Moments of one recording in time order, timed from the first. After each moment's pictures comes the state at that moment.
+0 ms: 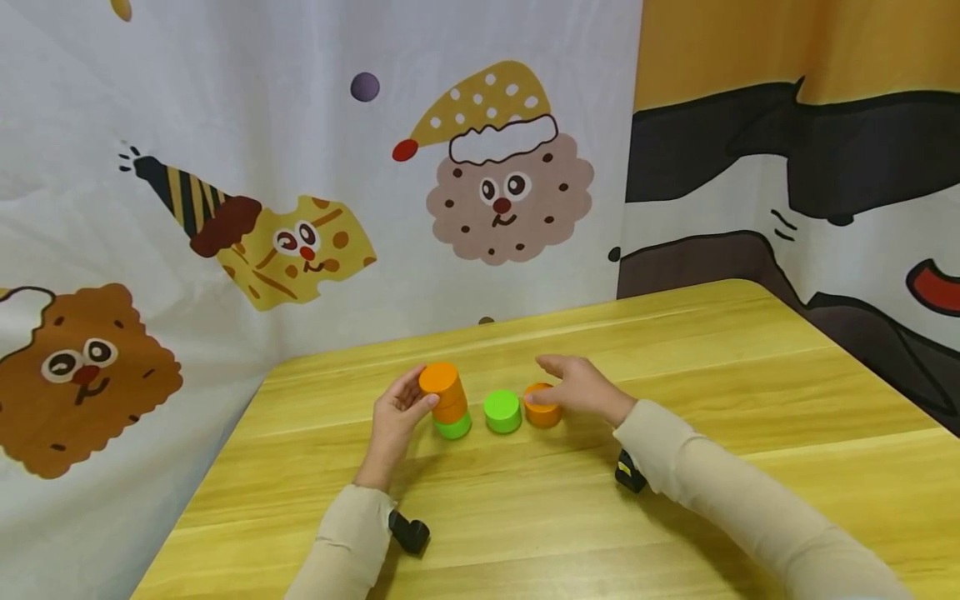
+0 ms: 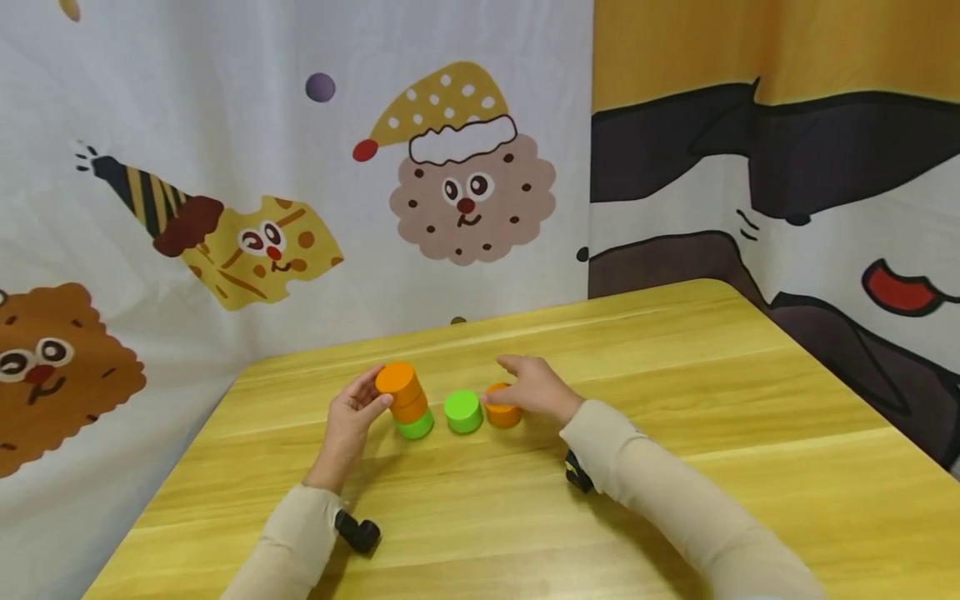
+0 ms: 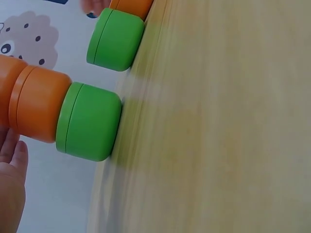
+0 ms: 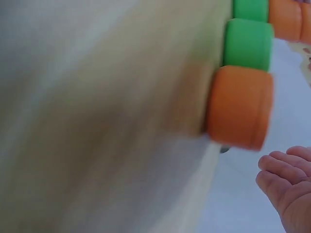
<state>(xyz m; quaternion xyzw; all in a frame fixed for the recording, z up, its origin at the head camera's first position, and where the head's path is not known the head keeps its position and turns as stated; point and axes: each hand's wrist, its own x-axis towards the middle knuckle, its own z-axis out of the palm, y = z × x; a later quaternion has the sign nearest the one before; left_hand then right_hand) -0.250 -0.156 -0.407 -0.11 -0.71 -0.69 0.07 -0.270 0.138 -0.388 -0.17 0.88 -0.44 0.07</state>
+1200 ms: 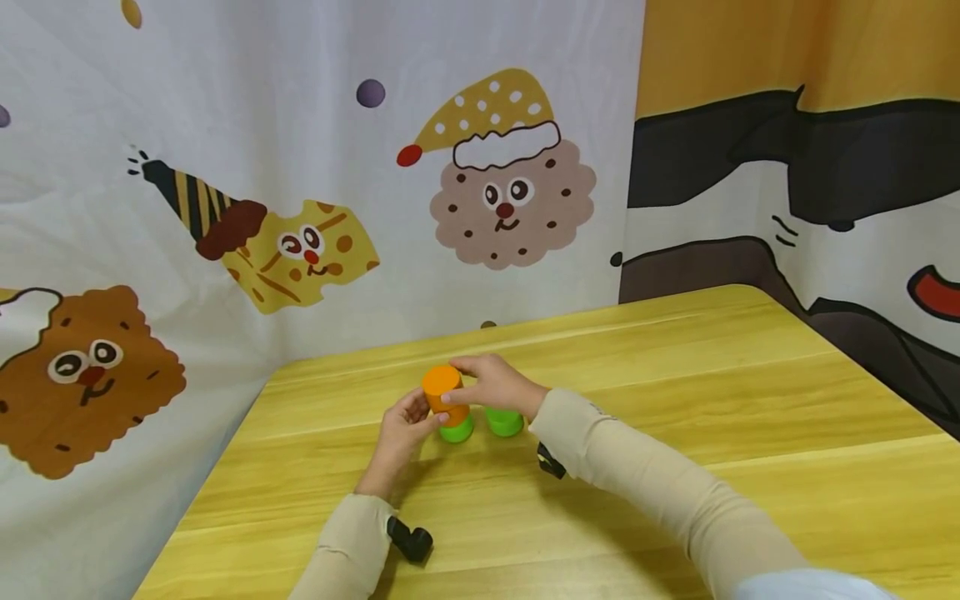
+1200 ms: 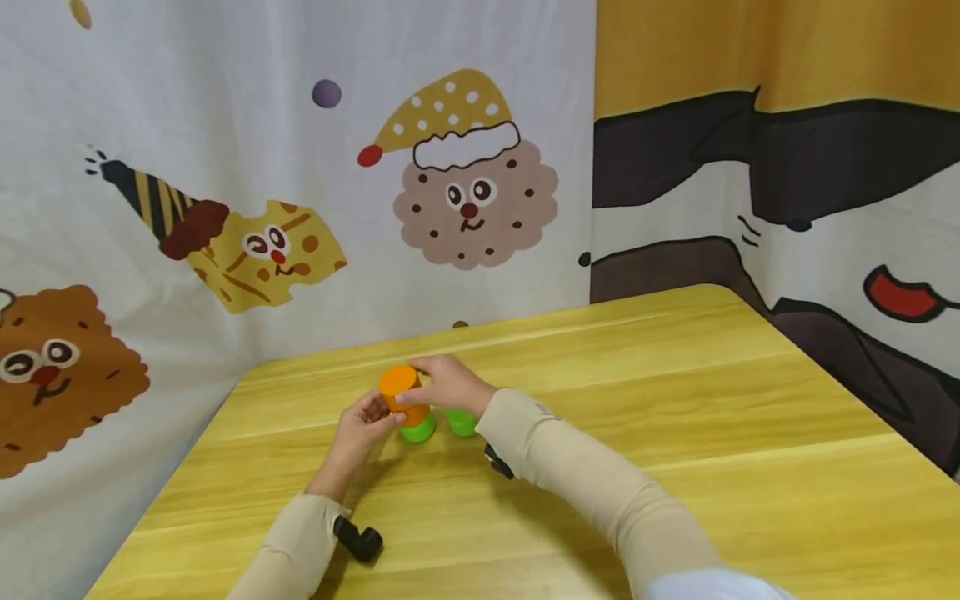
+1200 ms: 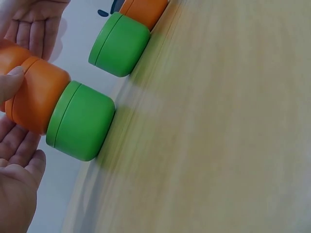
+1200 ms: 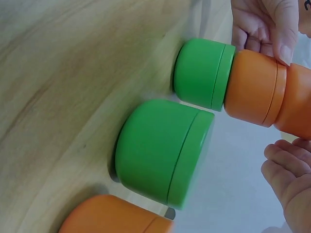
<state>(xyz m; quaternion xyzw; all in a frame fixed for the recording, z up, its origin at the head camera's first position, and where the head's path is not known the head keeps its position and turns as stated) -0.250 -0.161 -0.422 -0.07 -0.75 -0.65 0.00 -0.279 0.034 -0.357 -0.30 0.84 -0.44 0.07</state>
